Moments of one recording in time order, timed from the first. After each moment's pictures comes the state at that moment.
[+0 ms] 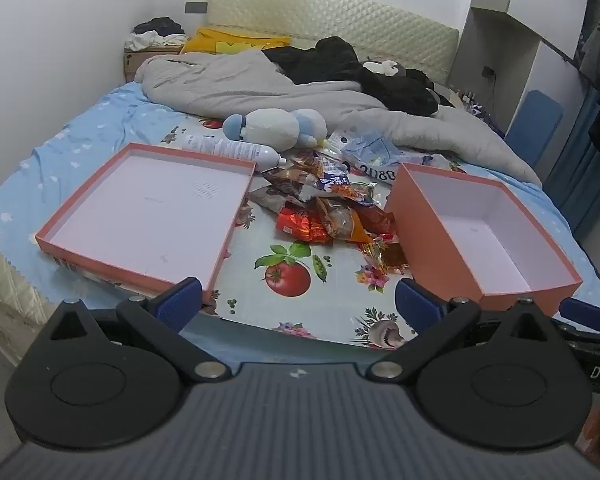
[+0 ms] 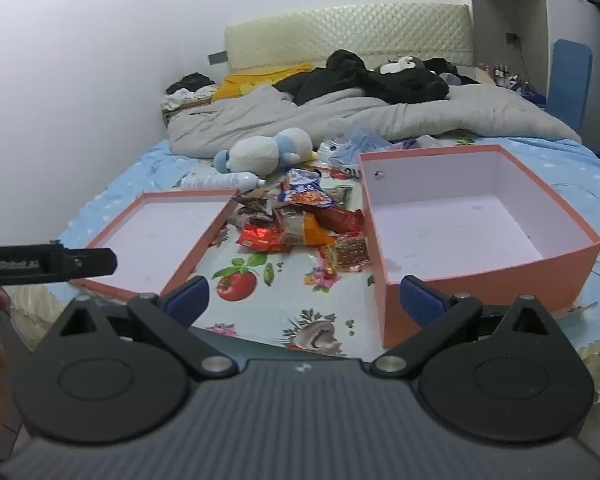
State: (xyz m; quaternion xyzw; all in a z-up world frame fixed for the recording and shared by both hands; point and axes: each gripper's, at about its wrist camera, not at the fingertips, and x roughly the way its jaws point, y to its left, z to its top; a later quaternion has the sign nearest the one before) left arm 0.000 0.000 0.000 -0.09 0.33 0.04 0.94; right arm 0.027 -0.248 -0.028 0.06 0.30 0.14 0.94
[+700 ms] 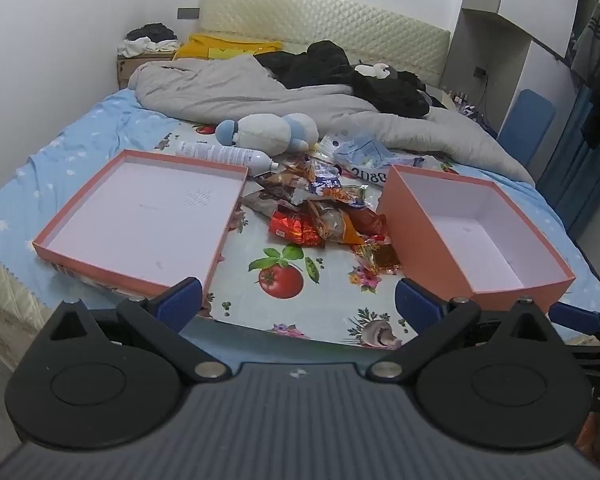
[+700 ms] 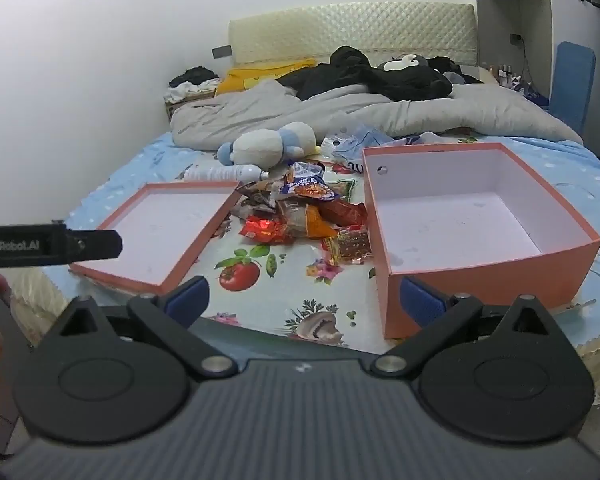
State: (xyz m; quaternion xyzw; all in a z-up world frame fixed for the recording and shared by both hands) left arm -0.009 -0.002 0.007 -0.09 0.32 0.02 0.94; right arm 0.019 -0.242 -0.028 0.04 0.31 0.15 0.94
